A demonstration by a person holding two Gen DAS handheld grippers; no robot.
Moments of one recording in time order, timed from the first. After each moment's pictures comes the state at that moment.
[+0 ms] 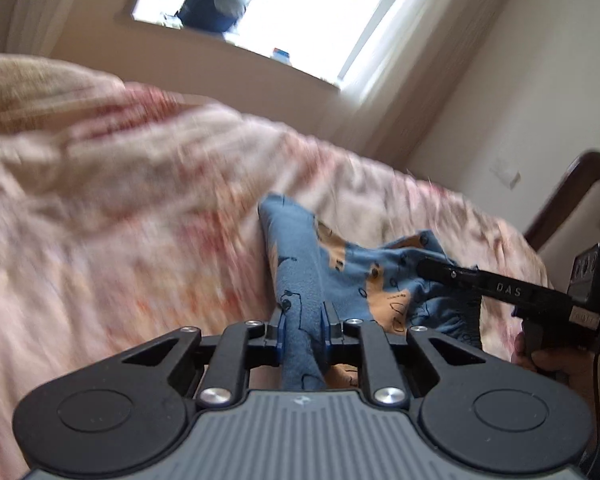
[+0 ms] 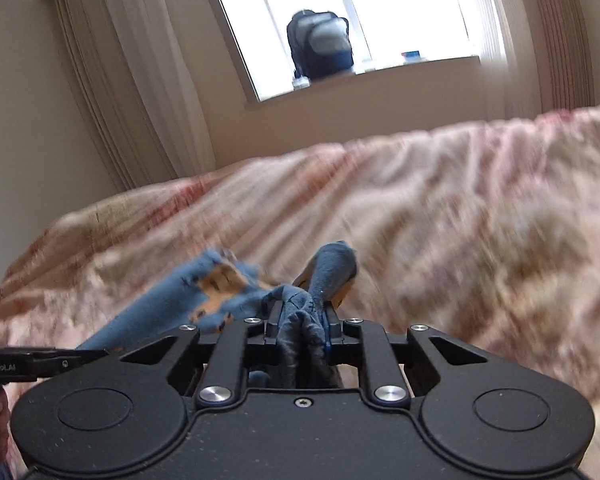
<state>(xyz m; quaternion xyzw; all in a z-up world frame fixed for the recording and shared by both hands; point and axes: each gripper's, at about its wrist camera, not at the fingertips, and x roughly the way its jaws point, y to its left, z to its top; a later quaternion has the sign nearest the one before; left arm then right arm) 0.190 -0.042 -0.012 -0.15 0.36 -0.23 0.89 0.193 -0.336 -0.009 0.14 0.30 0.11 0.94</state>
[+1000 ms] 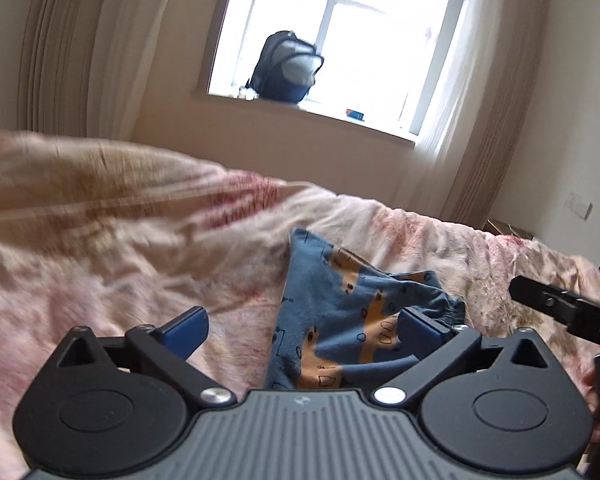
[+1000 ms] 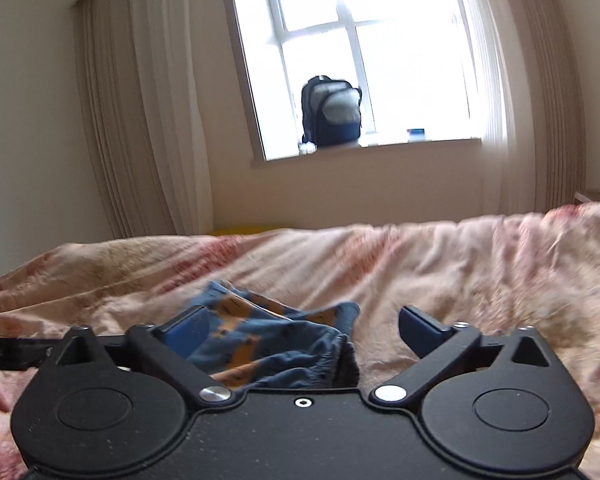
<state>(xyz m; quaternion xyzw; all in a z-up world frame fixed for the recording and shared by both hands) 0.151 -0.012 0.036 -0.08 0.29 -0.09 0.95 0.140 -0.262 0.044 0.07 0.20 0.08 0.97</state>
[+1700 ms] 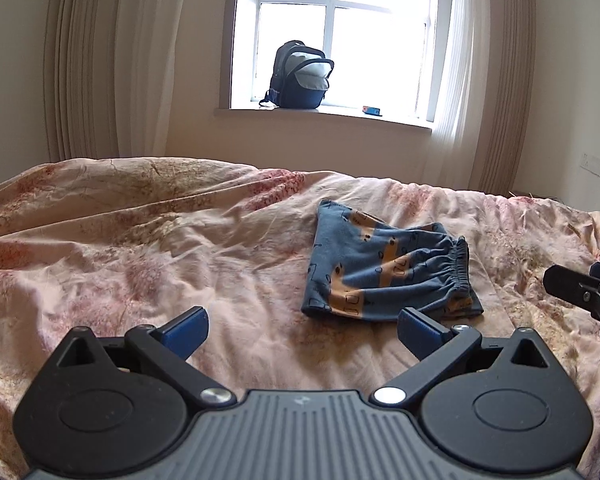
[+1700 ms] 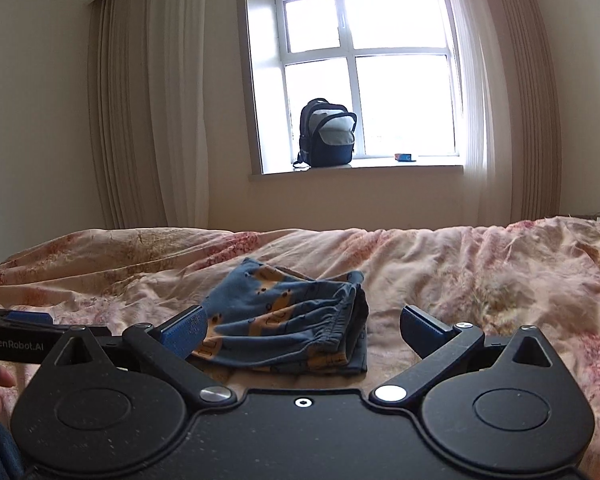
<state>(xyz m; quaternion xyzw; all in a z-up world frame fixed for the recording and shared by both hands) 0.062 -0.011 0.036 -0.01 0.28 -0.05 0.96 0.023 -0.228 0.044 0.05 0.18 0.05 0.98</state>
